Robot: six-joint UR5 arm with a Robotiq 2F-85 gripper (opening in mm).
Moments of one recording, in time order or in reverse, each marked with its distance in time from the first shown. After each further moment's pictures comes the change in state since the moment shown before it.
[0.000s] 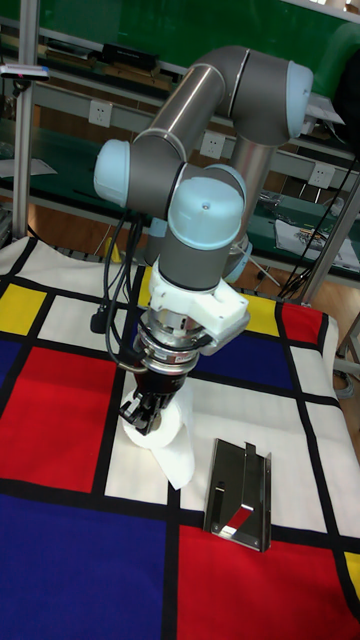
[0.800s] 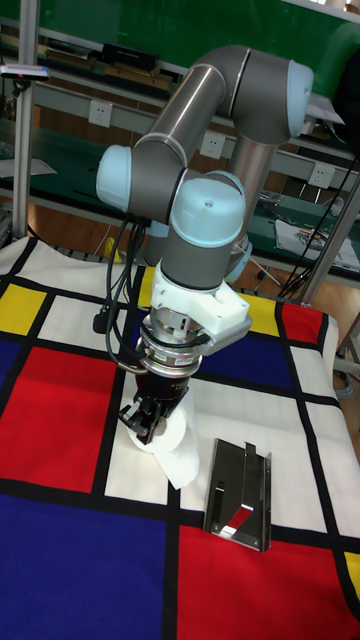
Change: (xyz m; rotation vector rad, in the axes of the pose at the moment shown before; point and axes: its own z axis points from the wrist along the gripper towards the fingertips) arm -0.014 -0.012 0.001 0.052 -0.048 0.140
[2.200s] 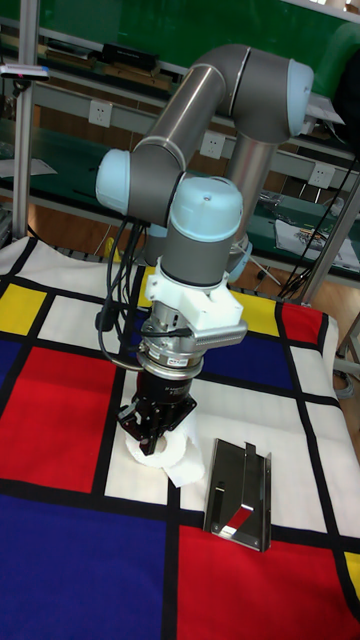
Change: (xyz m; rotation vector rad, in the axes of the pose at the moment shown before) arm -0.014 -0.010 0.000 0.031 -0.058 0.259
